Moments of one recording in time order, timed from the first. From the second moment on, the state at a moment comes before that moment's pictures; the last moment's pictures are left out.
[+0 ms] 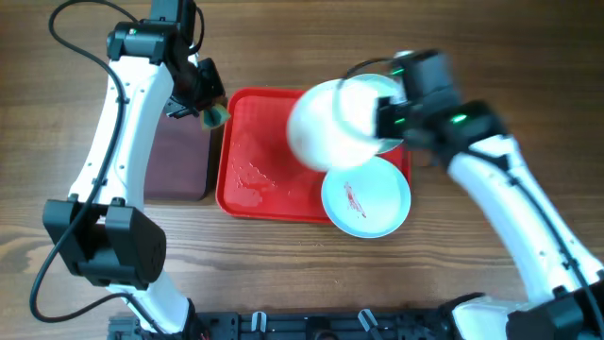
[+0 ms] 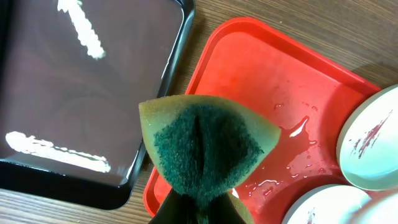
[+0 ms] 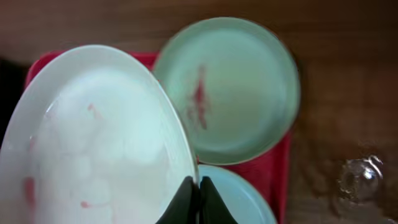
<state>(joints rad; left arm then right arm) -0.12 1.87 1.82 -1.29 0.05 -0.46 0.30 1.49 1.31 -0.83 0.00 0.36</state>
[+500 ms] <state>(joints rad) -0.12 1.89 1.81 -1.28 0.05 -0.46 -0.43 1.63 1.31 -0.97 -0.11 0.37</state>
